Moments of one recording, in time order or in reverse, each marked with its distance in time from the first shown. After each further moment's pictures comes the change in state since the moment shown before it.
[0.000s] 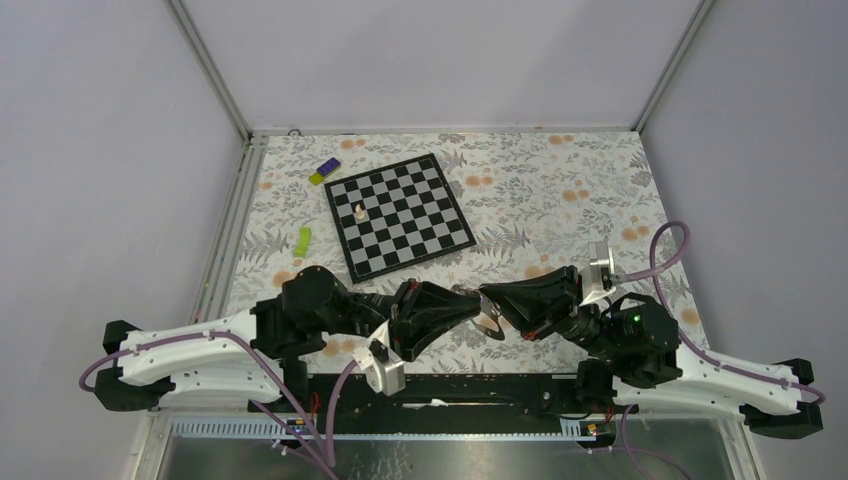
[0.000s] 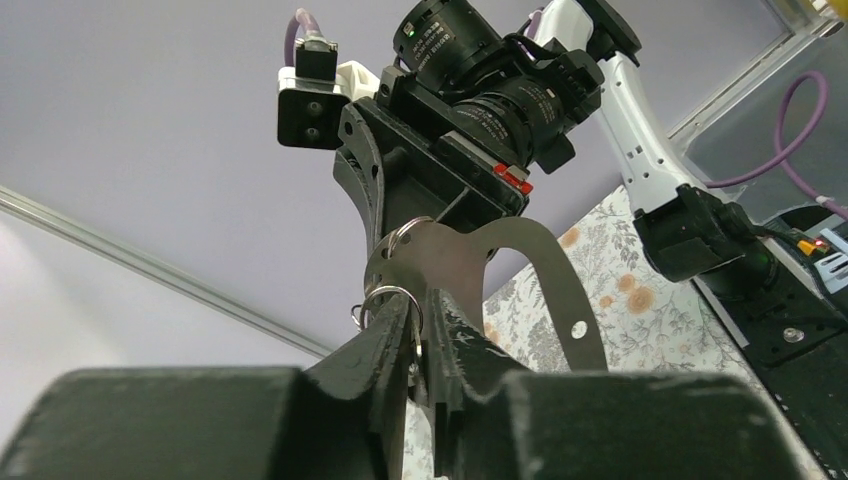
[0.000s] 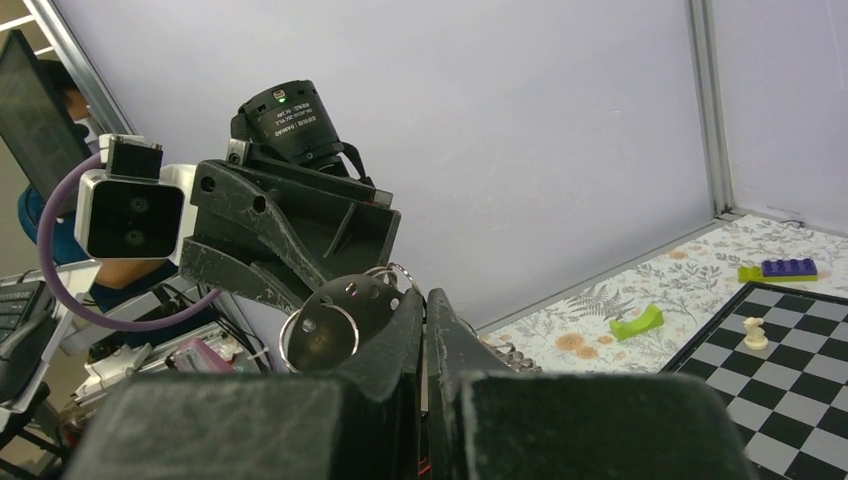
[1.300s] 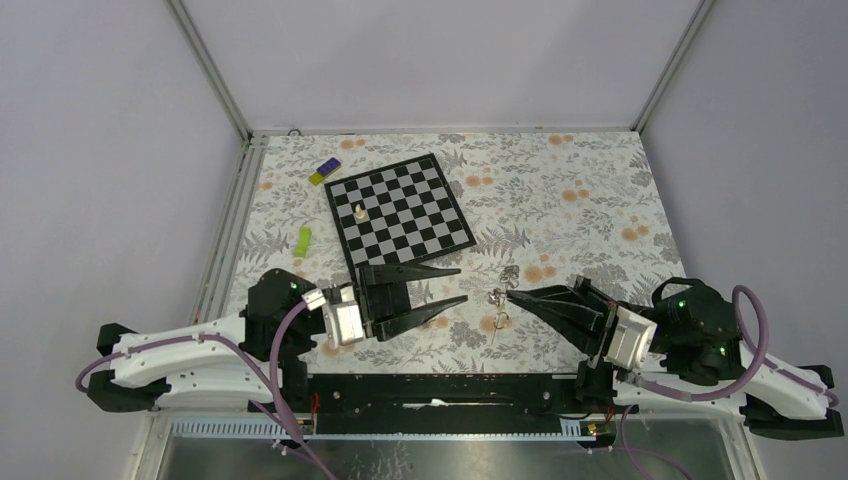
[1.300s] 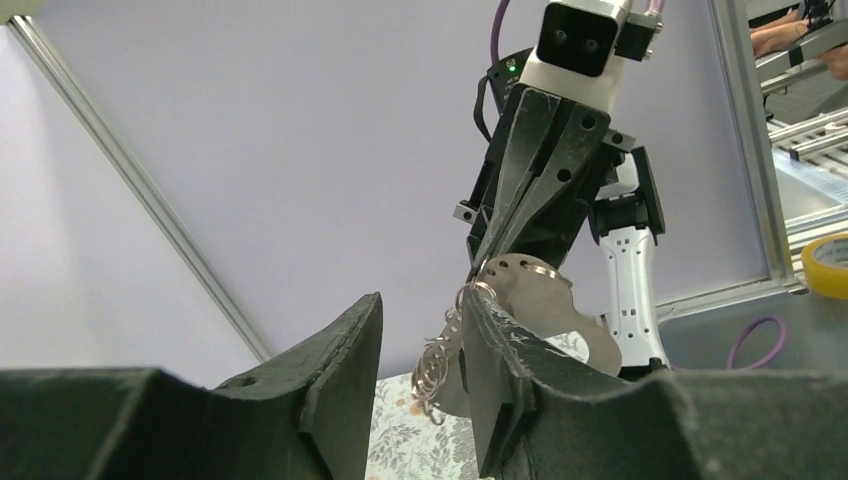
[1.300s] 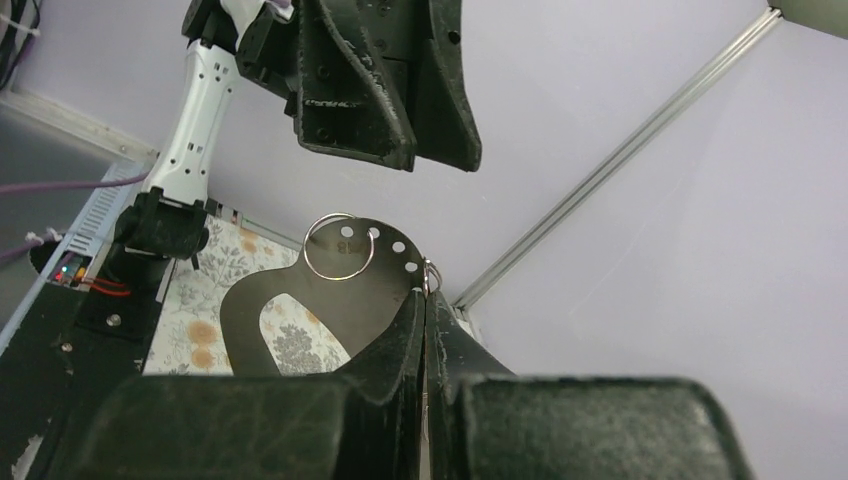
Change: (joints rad) left arm -0.012 -0.053 -0.008 0.221 -0.189 -0.457; right arm -0.004 -0.018 0.332 -0.536 -0.319 -0.991
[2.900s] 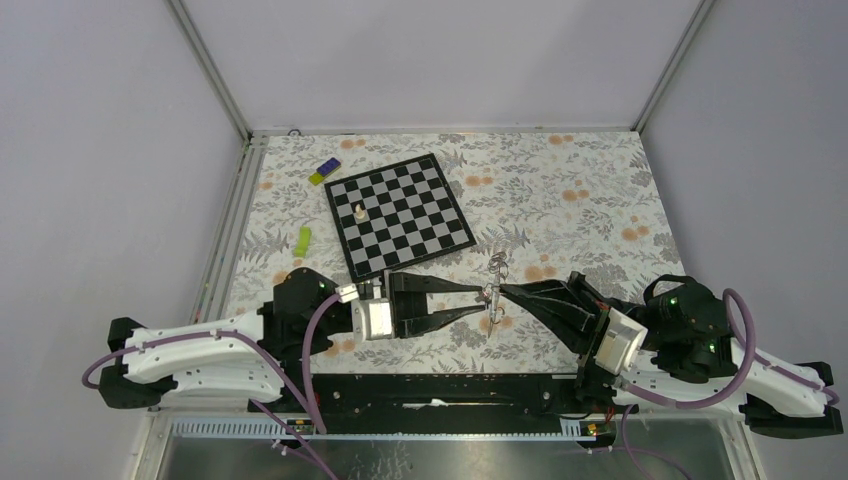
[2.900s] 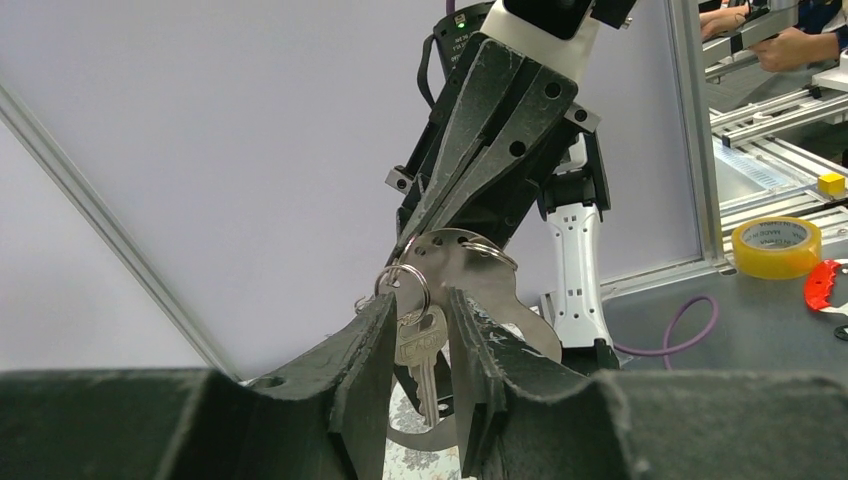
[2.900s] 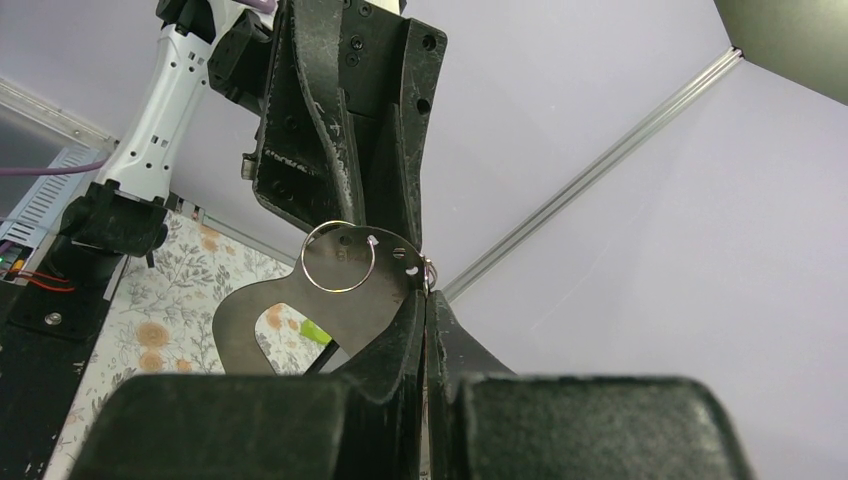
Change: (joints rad) left arm 0.000 0.076 0.000 0.013 0.041 -0.096; right arm 0.000 0.046 0.004 0.049 -0.006 -0.109
